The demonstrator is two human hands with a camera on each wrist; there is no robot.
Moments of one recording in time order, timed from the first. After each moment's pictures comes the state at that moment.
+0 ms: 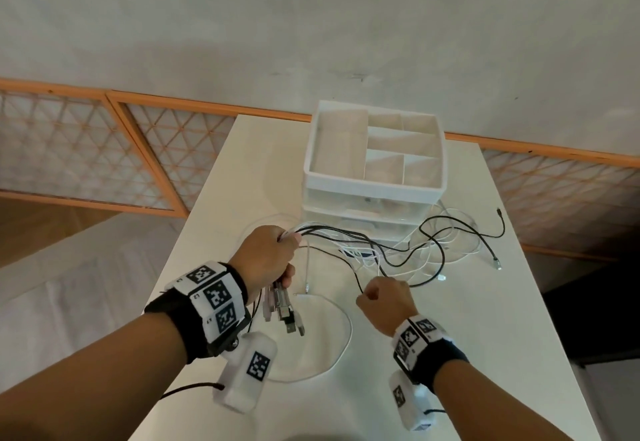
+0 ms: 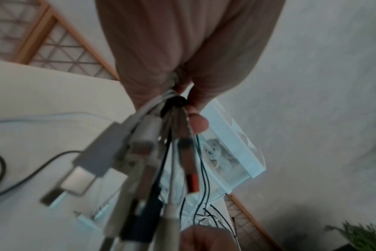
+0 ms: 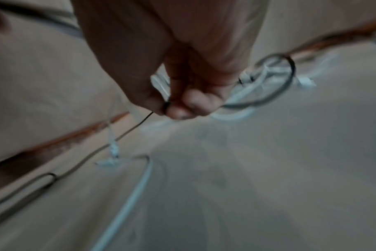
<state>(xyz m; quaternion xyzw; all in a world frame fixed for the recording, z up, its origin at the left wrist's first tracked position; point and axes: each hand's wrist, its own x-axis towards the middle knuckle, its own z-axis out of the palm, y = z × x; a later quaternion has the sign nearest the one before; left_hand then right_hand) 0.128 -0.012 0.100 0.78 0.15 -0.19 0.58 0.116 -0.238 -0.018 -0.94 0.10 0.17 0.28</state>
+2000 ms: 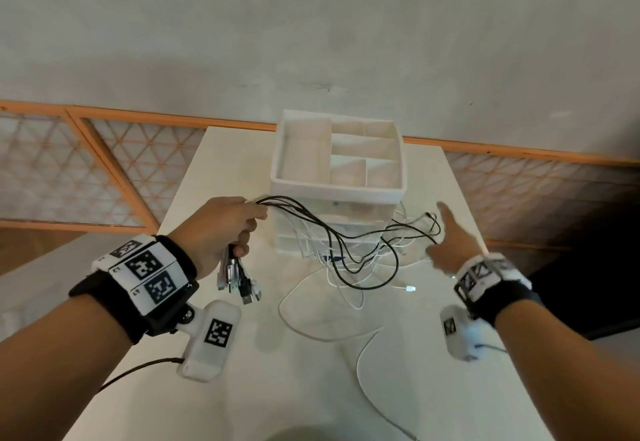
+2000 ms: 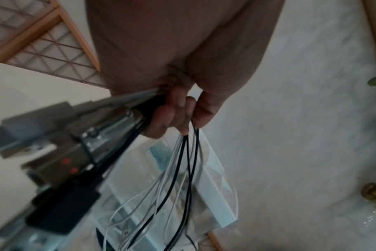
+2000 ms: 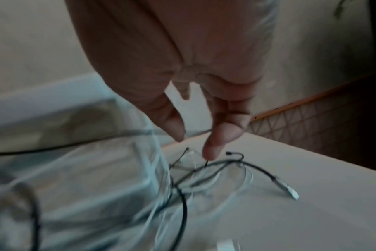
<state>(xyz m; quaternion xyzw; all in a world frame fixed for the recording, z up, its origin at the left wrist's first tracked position) 0.148 -0.005 0.151 0.72 0.16 -0.18 0.65 0.163 -0.368 0.071 -0.94 0.21 0.11 0.26</state>
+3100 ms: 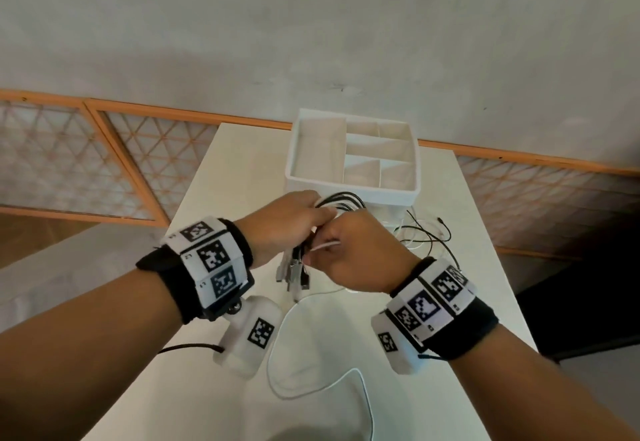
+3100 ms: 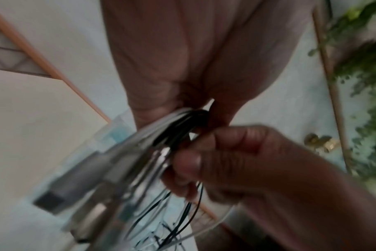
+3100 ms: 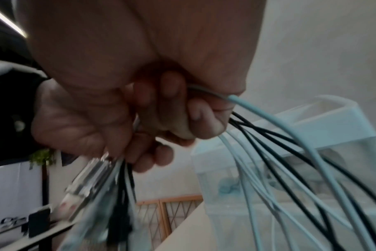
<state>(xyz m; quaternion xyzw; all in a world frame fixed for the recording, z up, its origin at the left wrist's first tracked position) 0.140 -0.050 0.173 0.79 -0.03 -0.22 0.57 0.122 -0.200 0.147 -0.92 -0.24 0.07 0.31</state>
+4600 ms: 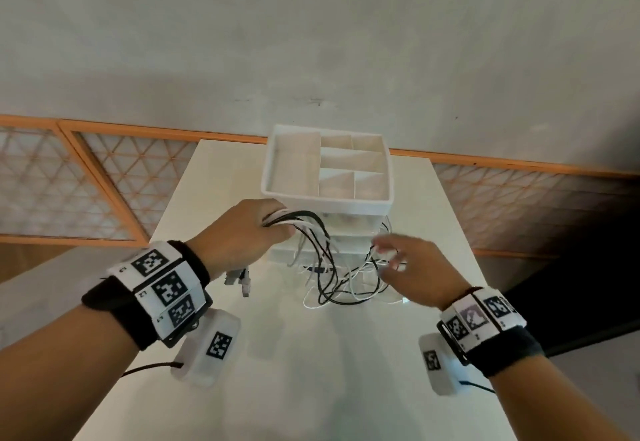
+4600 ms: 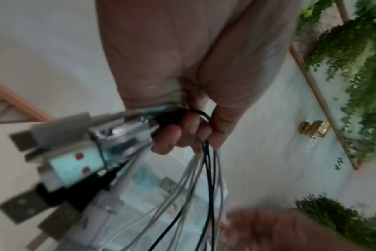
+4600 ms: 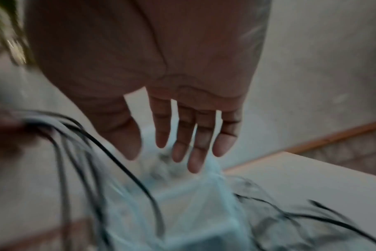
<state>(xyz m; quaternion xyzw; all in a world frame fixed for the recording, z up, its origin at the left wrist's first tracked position) 0.141 -0.031 0.176 0.88 -0.09 -0.15 0.45 0.120 -0.318 0.110 -0.95 -0.02 0.07 0.29</state>
